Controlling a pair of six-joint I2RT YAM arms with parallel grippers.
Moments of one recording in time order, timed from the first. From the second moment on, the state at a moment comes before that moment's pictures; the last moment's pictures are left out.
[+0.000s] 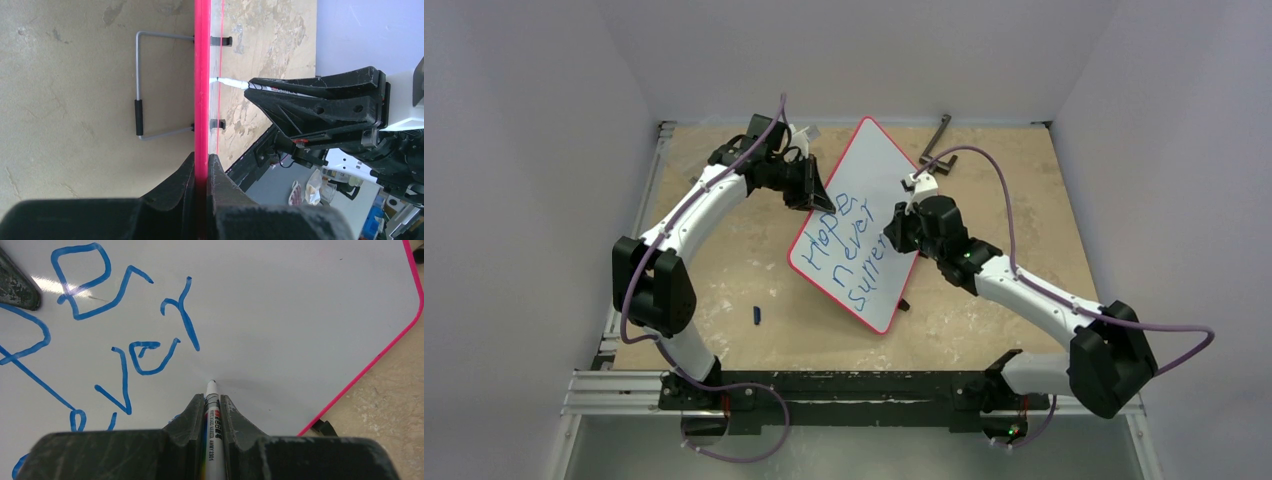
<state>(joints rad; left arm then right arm) -0.36 1.71 1.54 -0.74 0.65 -0.44 0.62 1.27 0.79 -0.01 0.07 0.30</state>
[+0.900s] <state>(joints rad) -0.36 1.71 1.54 -0.74 0.64 -0.45 0.60 1.26 0.75 0.00 0.09 0.31</state>
